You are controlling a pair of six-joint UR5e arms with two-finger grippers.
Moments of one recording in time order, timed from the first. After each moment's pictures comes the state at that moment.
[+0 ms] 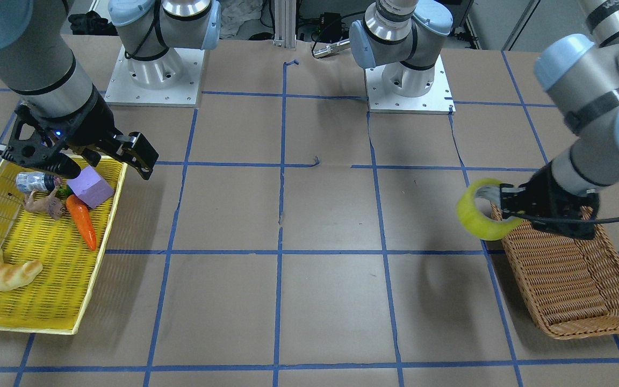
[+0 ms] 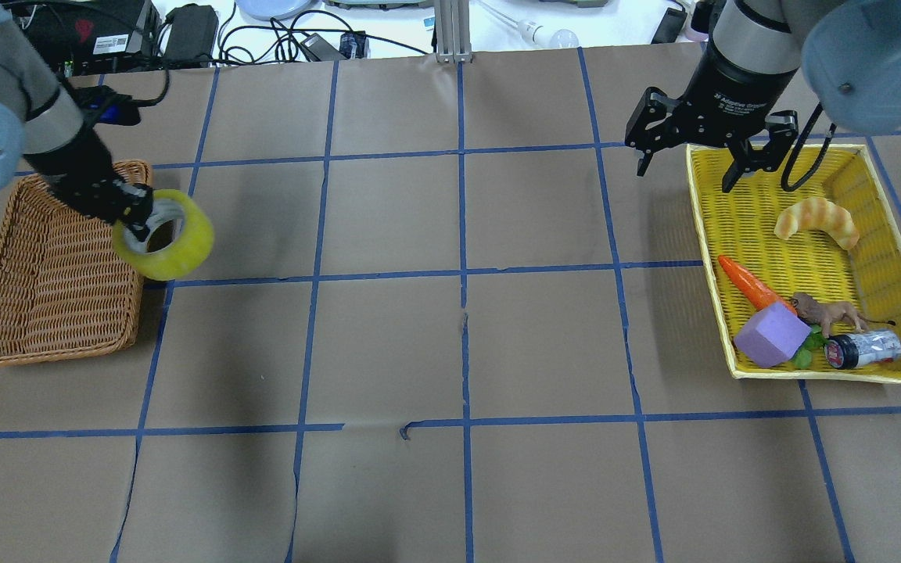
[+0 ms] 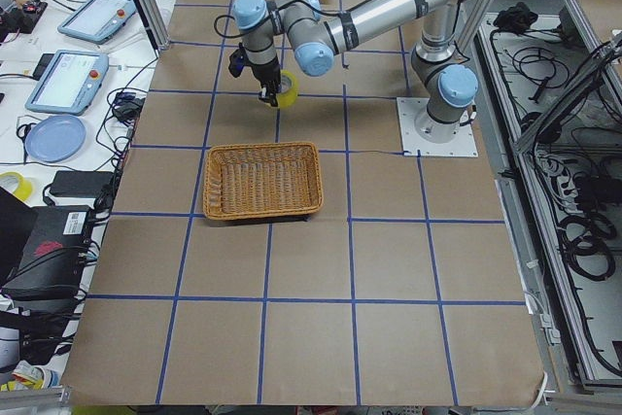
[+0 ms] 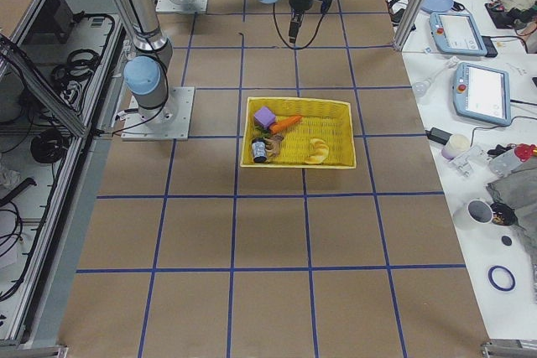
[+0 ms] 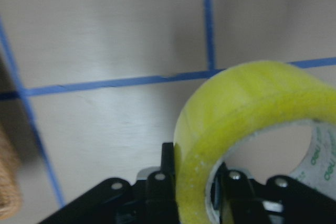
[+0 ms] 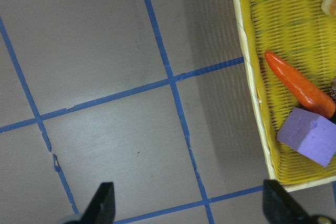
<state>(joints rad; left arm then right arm) -1.16 -1.80 -1.66 -1.36 1.63 0.64 1.53 -1.48 1.58 -1.62 -1.53 0.23</state>
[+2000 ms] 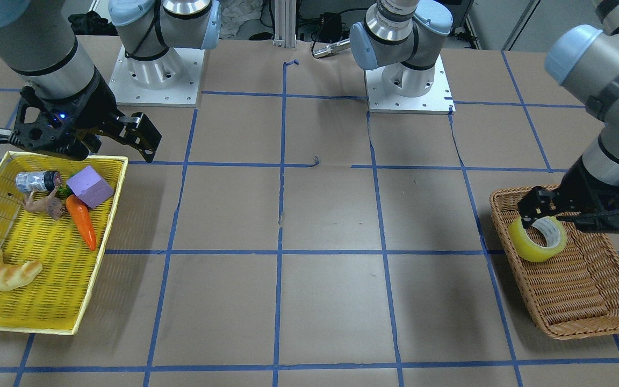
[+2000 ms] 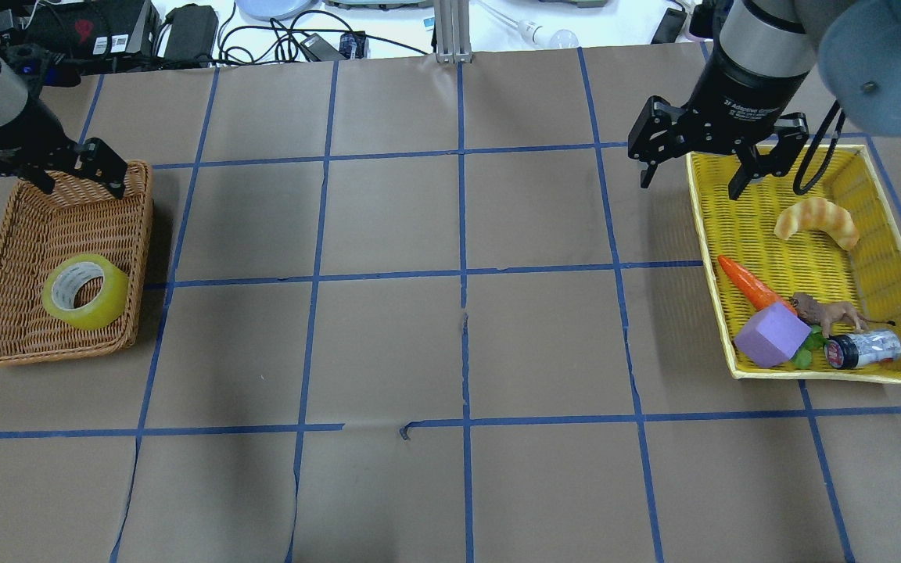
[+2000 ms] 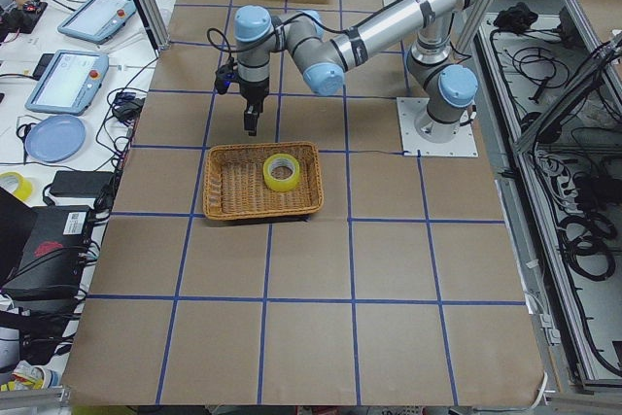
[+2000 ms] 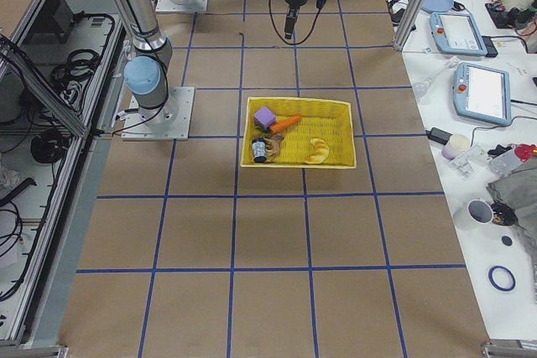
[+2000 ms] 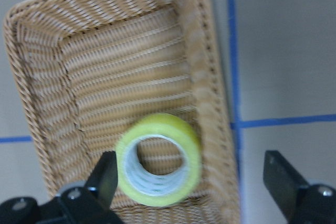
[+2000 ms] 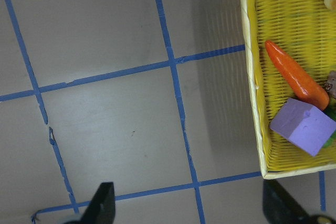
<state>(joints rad) -1.24 -1.75 -1.65 -1.23 1.65 0.37 1.53 -1.52 1.58 -1.56 -1.54 0.15</state>
